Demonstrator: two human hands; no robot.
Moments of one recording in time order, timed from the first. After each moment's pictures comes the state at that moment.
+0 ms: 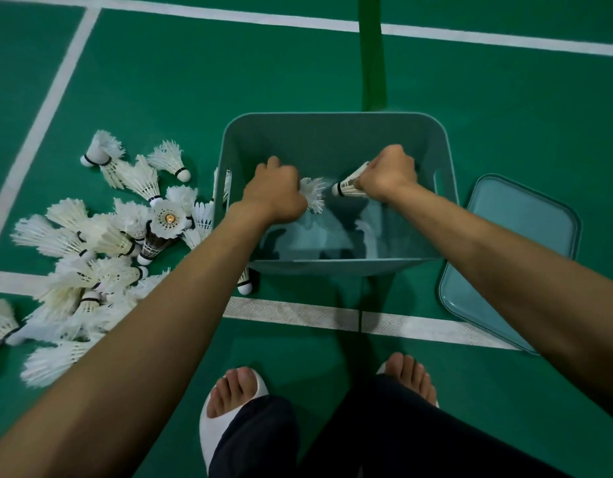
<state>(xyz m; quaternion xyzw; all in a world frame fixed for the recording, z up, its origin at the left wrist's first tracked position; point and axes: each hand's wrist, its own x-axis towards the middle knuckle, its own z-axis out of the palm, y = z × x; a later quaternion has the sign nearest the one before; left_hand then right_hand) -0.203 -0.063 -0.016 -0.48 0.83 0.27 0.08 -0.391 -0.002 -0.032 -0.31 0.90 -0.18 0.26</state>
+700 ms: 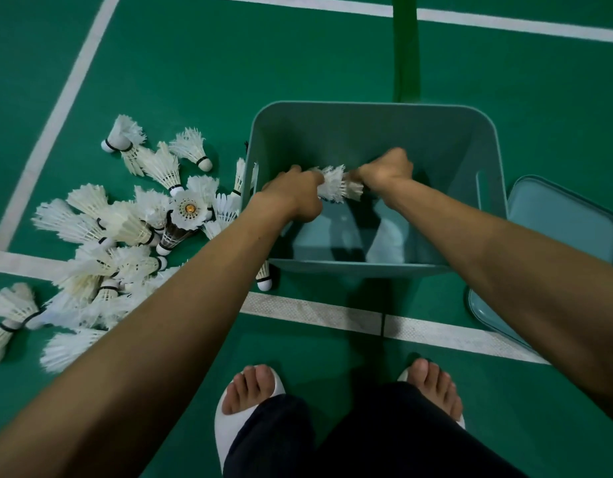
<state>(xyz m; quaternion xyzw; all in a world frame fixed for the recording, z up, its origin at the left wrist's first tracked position) -0.194 -0.083 -0.044 -0.45 0.82 0.28 0.20 -0.362 -0.043 -0.075 -0.21 0.87 -0.26 0.35</state>
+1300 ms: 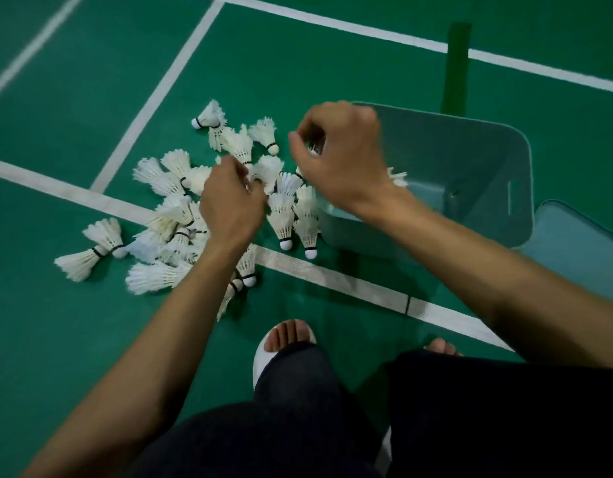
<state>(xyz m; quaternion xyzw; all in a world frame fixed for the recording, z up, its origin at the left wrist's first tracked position) -0.012 -0.007 0.002 -0.71 0.63 0.17 -0.27 -0.177 0.016 0.084 -0.69 0.59 -0.40 0.06</state>
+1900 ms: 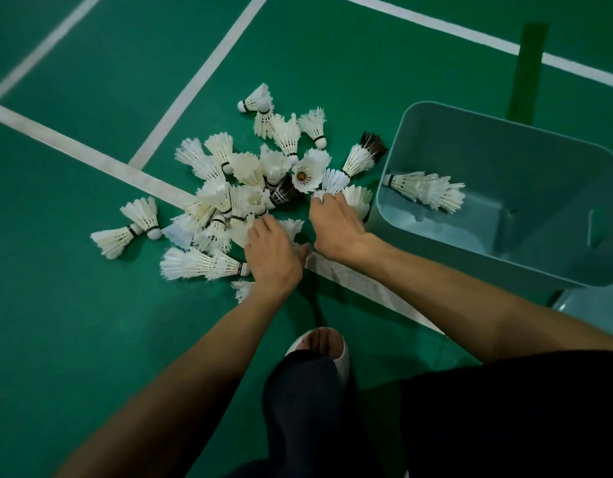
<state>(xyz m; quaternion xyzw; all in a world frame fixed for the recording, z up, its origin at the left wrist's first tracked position) 0.021 0.034 -0.101 -0.76 0.64 0.12 -0.01 -0.102 0.004 -0.039 -0.76 0.62 0.04 0.18</state>
